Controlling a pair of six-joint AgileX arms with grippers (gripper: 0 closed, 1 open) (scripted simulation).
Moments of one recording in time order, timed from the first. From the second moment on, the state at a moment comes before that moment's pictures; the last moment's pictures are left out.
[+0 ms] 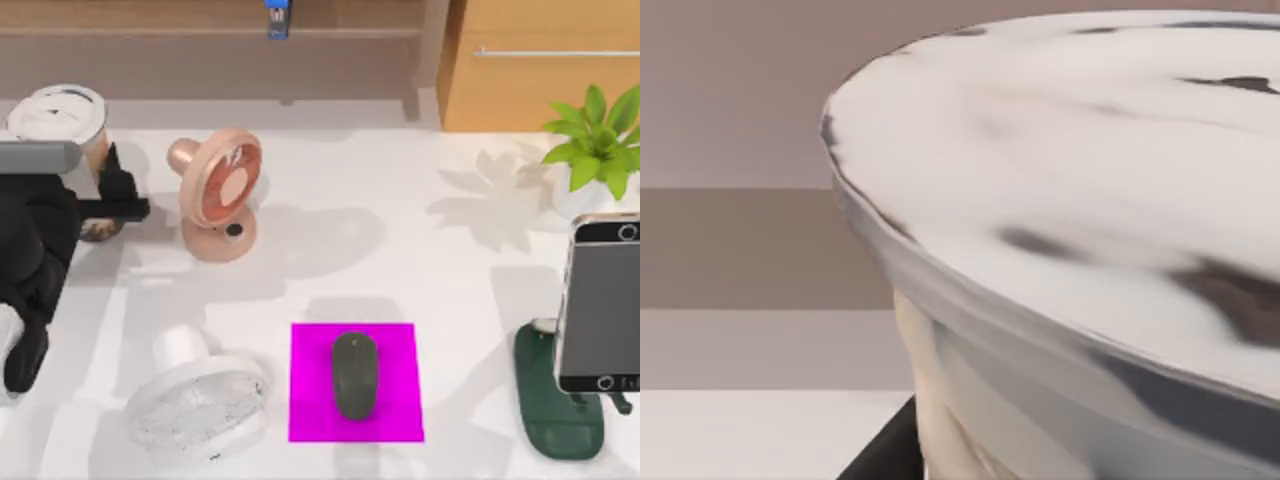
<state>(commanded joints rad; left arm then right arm) -0.11 2.09 0.52 1.47 -0.06 0.00 0.00 0.00 0.00 0.00 0.00 0.00</state>
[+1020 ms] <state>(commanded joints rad) -0.11 2.07 0.52 1.45 -0.06 0.00 0.00 0.00 0.00 0.00 0.00 0.00</state>
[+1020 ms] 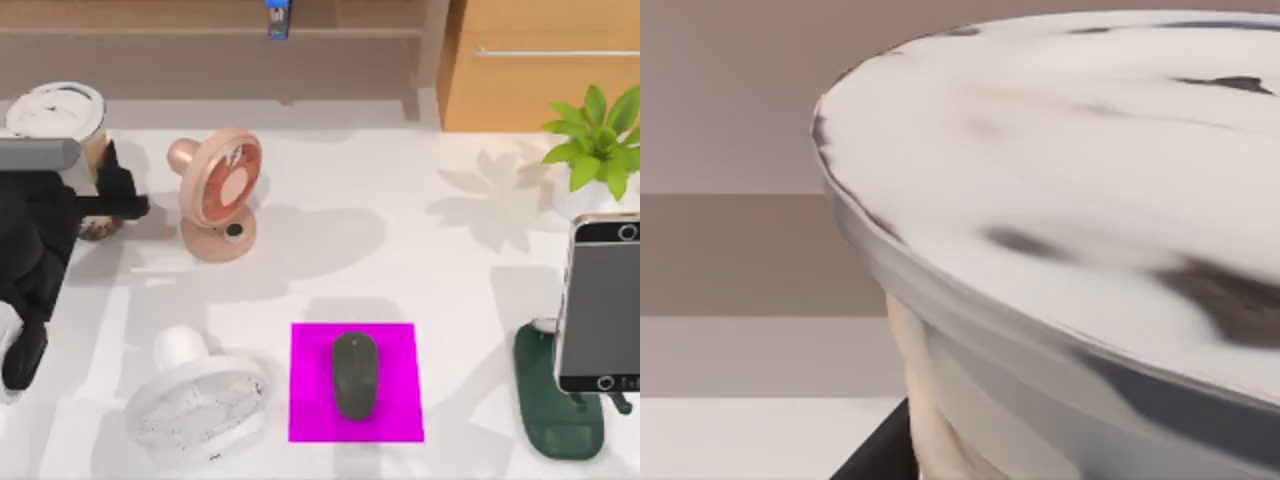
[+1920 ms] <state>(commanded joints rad) -0.15 1.88 0.65 1.36 -0.06 0.00 0.00 0.00 0.00 0.00 0.00 0.00</state>
